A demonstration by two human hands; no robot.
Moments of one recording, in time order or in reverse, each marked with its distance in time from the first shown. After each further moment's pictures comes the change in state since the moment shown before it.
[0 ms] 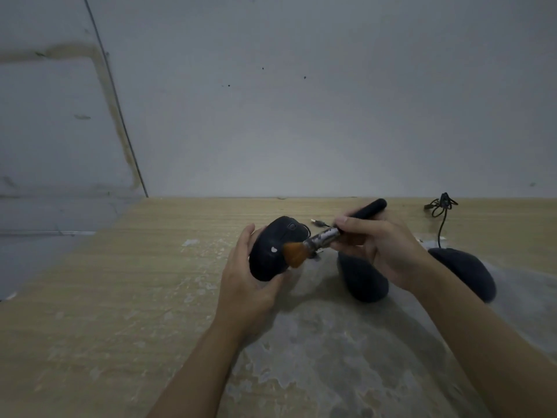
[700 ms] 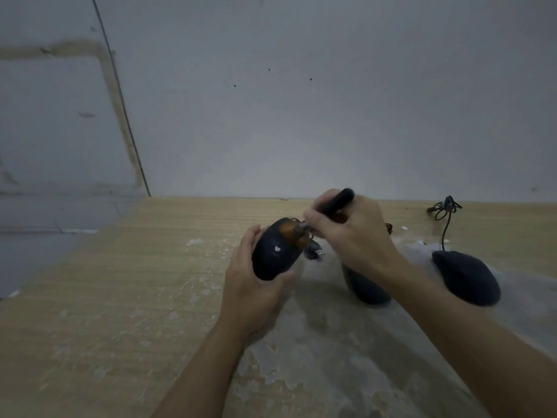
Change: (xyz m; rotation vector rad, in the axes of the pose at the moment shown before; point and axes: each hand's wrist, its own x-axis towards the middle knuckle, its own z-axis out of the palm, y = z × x) left_hand 0.003 -0.007 -0.003 -0.075 0.016 0.010; right_hand 0.006 -0.001 0.043 -0.633 0.062 -0.462
